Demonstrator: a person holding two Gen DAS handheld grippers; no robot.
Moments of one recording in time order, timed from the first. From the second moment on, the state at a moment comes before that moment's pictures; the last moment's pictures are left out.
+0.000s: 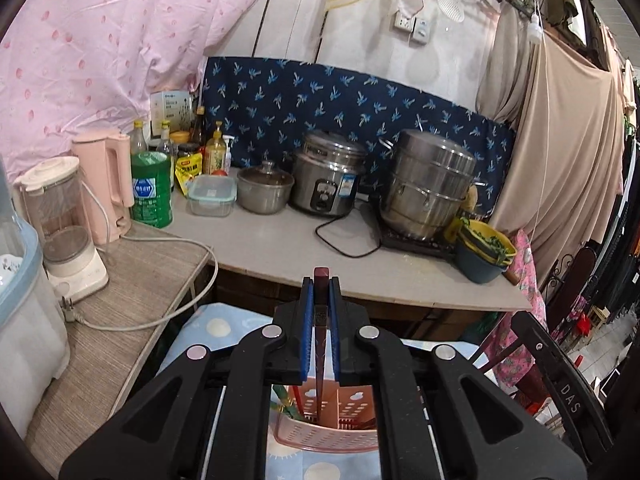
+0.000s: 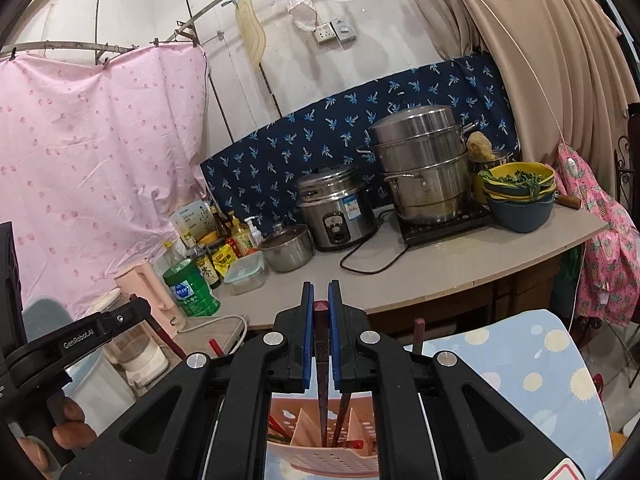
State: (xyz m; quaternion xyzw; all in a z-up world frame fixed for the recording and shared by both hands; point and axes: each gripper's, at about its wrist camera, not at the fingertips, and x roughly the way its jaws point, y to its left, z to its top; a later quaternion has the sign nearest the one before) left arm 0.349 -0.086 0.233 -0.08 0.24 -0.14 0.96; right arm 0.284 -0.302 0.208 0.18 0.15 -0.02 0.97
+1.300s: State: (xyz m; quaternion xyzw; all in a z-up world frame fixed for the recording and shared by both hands) left arm 0.250 -0.073 0.198 -0.02 0.26 -0.11 0.96; right arm 0.176 -0.255 0.184 0.11 0.17 0.00 0.98
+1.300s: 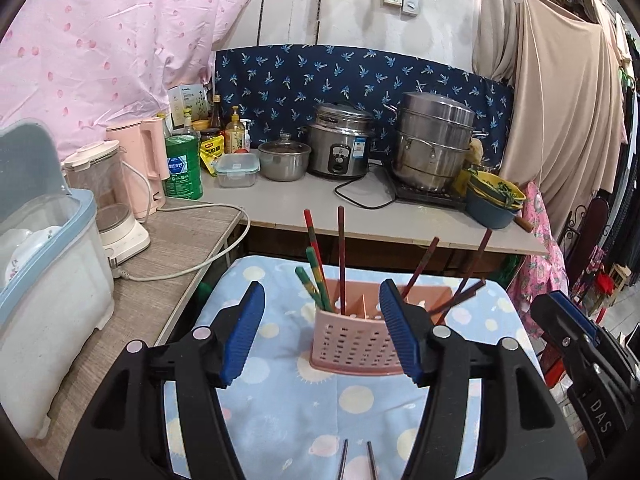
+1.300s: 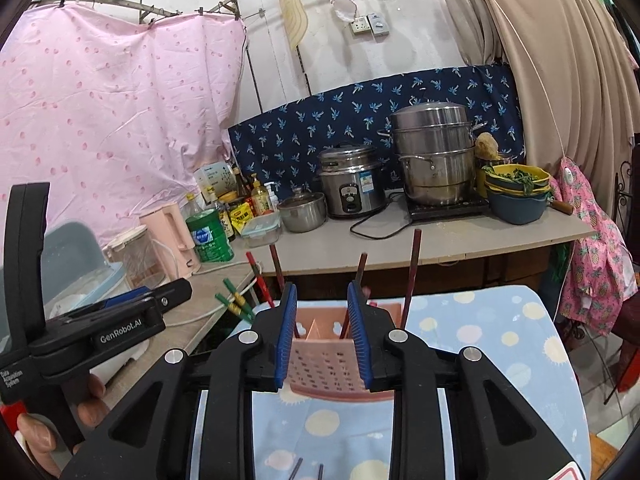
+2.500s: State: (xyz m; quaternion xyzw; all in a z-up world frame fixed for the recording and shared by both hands) left arm 0.157 -0.047 0.105 0.01 0.35 -0.11 0.93; right arm 0.072 -0.227 0.110 0.12 0.24 0.00 0.96
